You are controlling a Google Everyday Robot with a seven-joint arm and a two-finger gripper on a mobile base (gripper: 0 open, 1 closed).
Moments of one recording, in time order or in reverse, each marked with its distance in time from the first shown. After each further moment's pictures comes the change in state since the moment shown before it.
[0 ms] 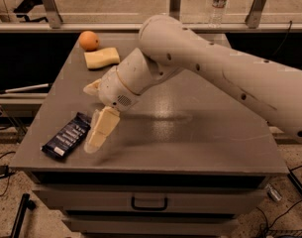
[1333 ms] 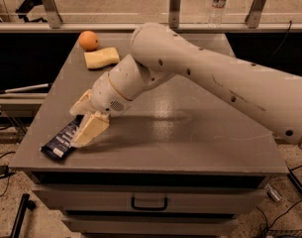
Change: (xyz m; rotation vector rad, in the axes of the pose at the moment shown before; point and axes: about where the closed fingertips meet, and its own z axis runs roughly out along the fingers) arm -0.006 0.007 0.022 -0.041 -0.029 -0.028
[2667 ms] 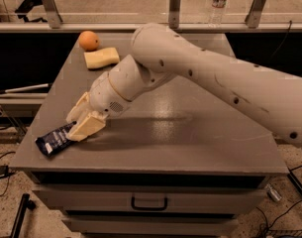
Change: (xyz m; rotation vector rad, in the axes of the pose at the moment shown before) arm -0.007 0.003 -0.001 0.009 -0.023 -0.014
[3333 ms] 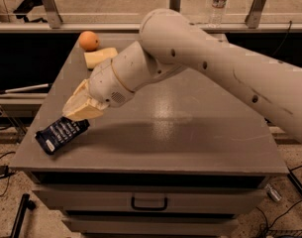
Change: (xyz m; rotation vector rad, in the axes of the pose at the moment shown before) arm -0.034 -0.002 -0.028 0.079 -0.055 -0.067
